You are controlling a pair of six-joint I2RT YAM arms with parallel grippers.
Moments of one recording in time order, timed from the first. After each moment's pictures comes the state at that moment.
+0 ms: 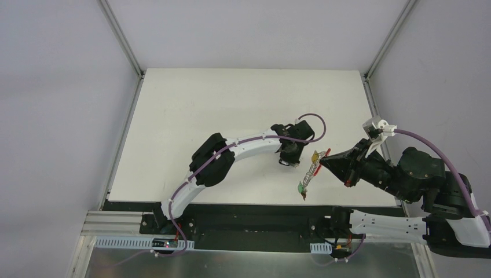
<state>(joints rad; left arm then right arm) -1.05 2.34 1.95 -0.68 -0.01 -0.59 1.30 0.61 1.40 -1.06 0.40 0.46</state>
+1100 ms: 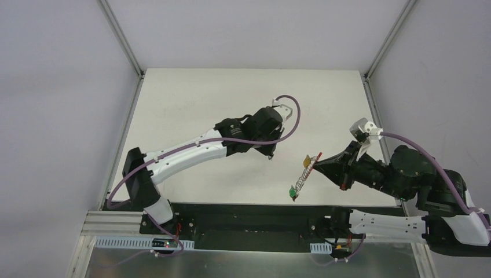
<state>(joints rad) -1.07 1.67 1.56 -0.67 -0.16 -0.38 1.30 0.64 1.40 -1.06 0.31 0.40</state>
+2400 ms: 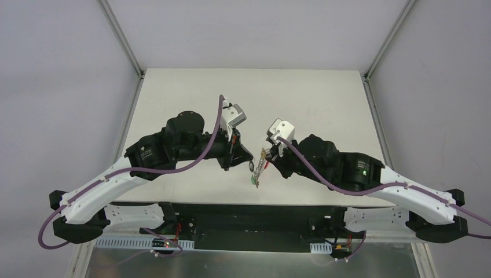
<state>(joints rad) -1.07 1.04 1.36 -0.65 0.16 -0.32 1.30 0.99 1.28 -0.76 0.32 0.09</state>
